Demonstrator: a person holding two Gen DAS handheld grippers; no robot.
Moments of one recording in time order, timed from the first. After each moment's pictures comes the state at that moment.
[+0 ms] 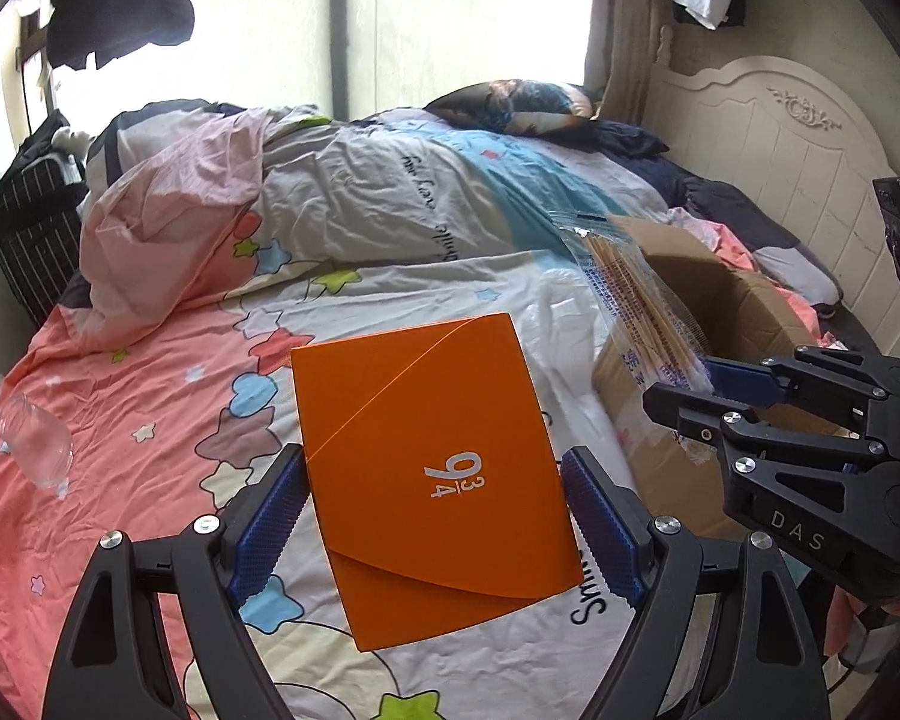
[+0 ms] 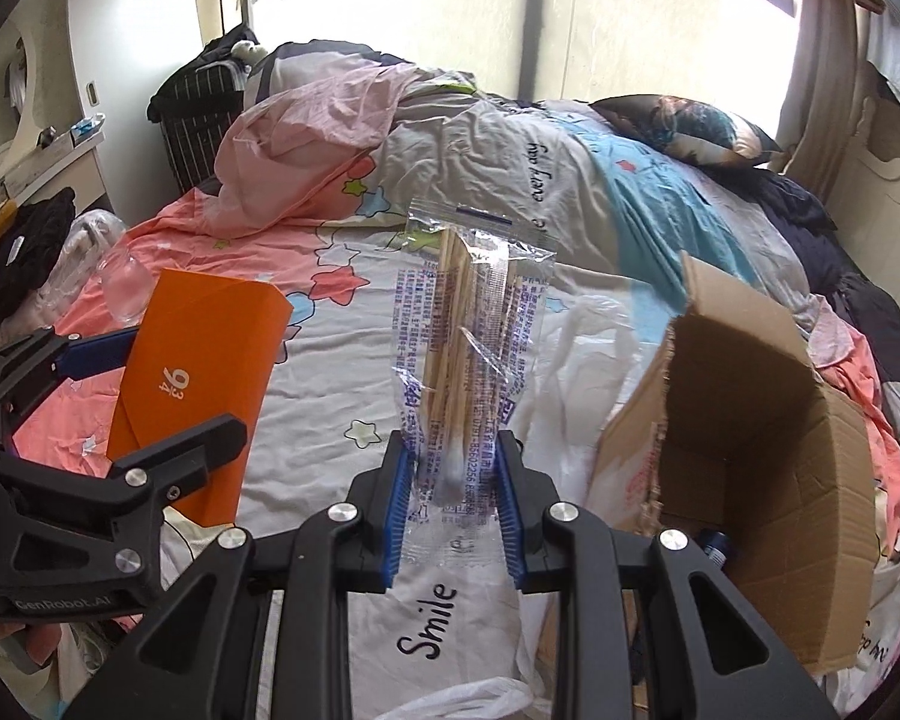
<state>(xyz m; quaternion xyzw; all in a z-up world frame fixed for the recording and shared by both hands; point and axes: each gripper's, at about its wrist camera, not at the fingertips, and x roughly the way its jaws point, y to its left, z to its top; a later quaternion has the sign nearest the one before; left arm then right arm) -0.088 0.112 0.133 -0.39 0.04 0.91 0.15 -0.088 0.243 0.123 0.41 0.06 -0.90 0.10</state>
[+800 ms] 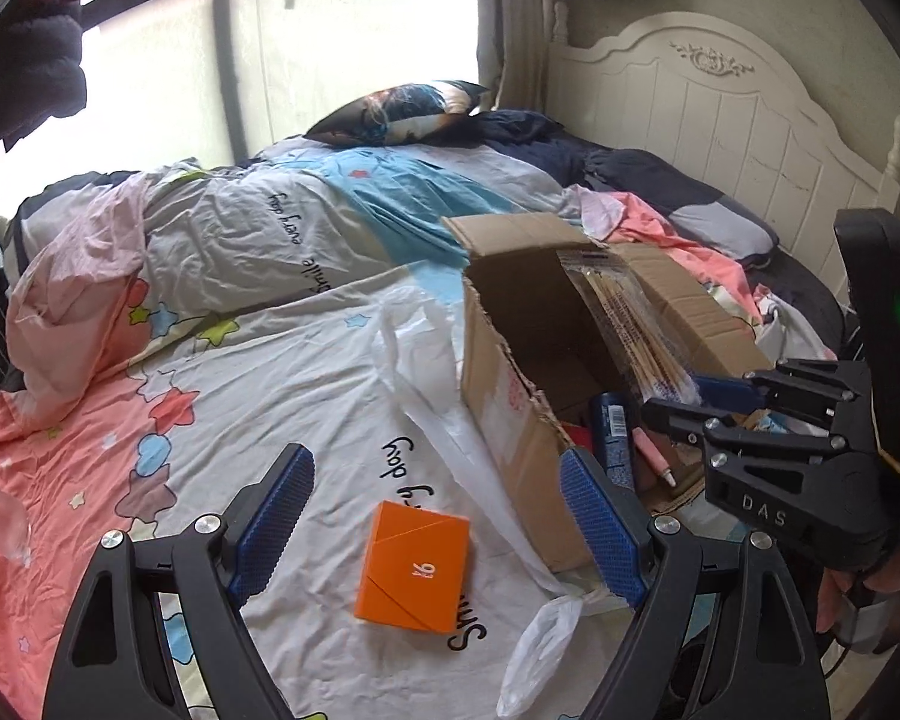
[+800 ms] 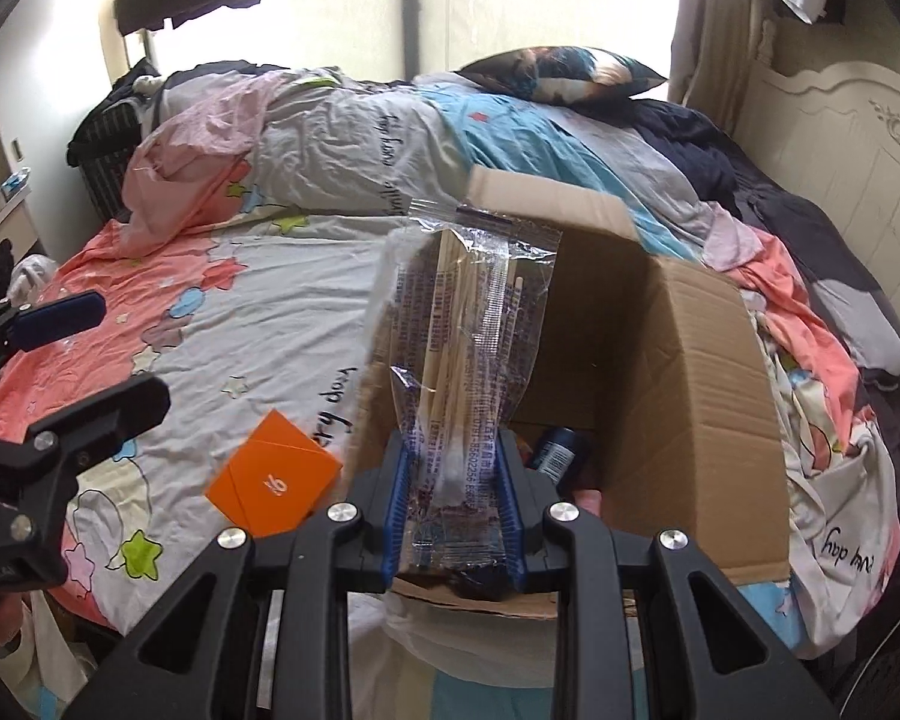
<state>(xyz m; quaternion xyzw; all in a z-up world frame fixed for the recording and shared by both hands) -0.063 0.227 0.145 -0.37 0.10 0.89 0.23 -0.049 0.365 0.111 0.43 0.01 -0.90 0.00</state>
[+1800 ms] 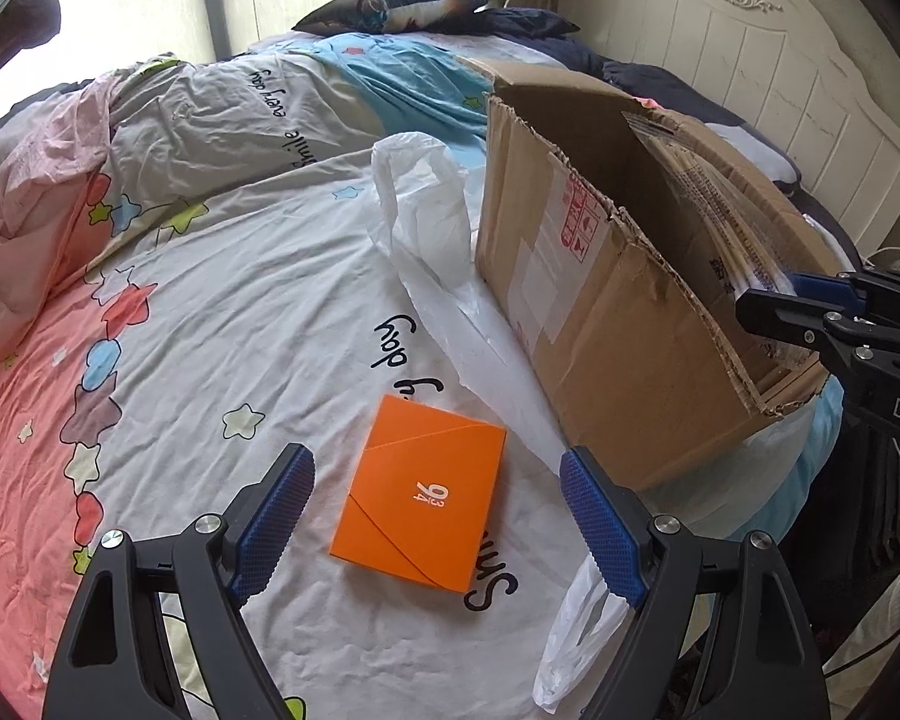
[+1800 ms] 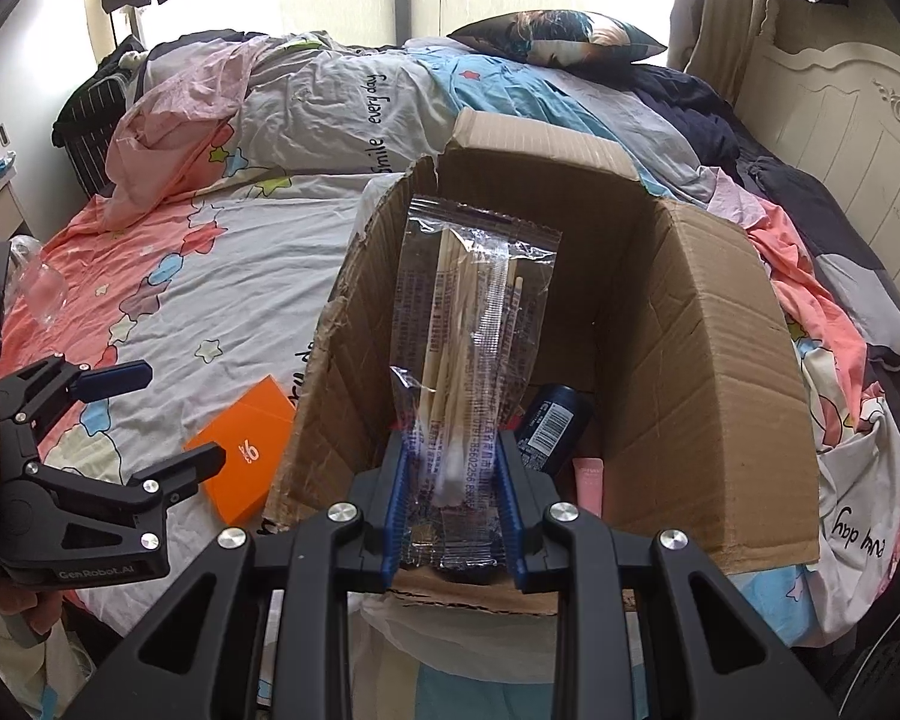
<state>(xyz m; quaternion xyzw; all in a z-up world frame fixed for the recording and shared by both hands) -0.083 0.220 0.047 -0.47 0.11 0.85 0.23 -0.053 0.369 0.079 0.46 0.02 -0.89 0.00</state>
